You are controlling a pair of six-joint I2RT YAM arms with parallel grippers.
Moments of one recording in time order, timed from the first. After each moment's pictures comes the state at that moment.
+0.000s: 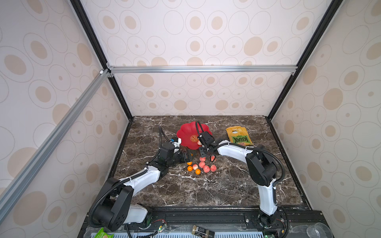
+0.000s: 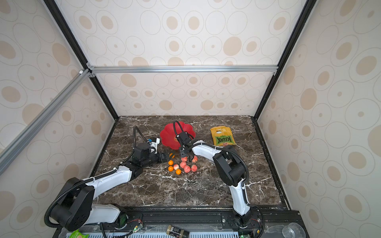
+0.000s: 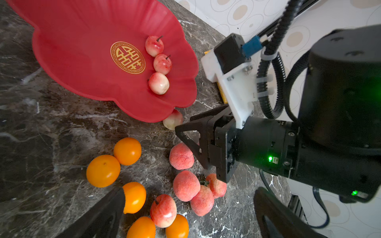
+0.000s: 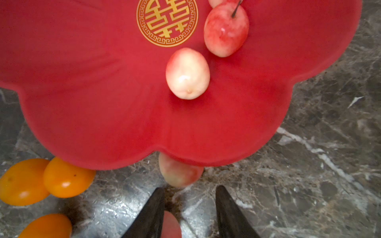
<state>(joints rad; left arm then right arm) -0.46 1.35 0.61 0.23 0.33 -0.64 0.70 2.04 1.47 -0.50 0.18 0.35</state>
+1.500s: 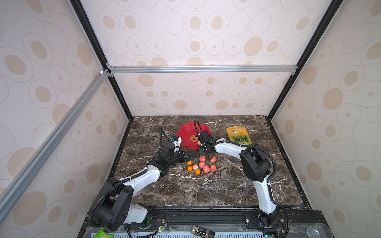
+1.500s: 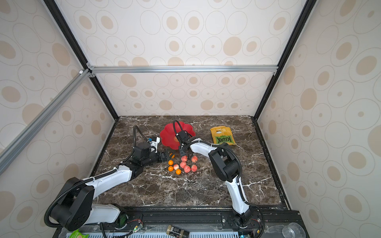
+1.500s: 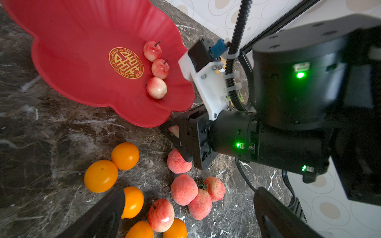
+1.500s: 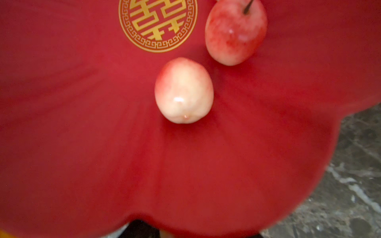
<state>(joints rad) -0.46 1.35 0.63 0.23 0.32 -0.64 0.67 2.16 1.57 -0.52 0.15 0.35</state>
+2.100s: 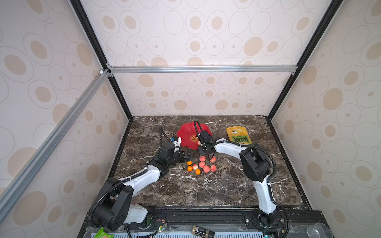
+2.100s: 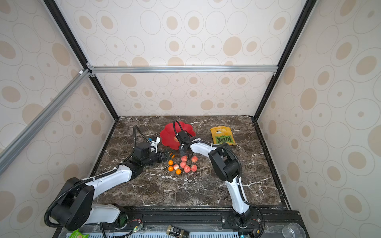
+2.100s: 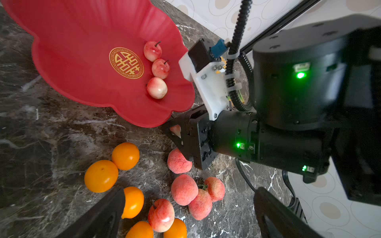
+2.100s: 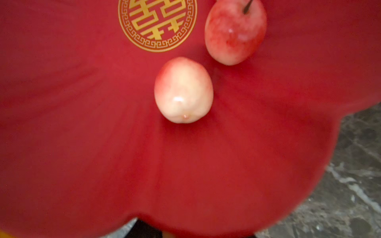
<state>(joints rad) -0.46 1.35 0.63 0.23 0.32 -0.64 0.67 2.16 1.57 -0.52 0.15 0.35</state>
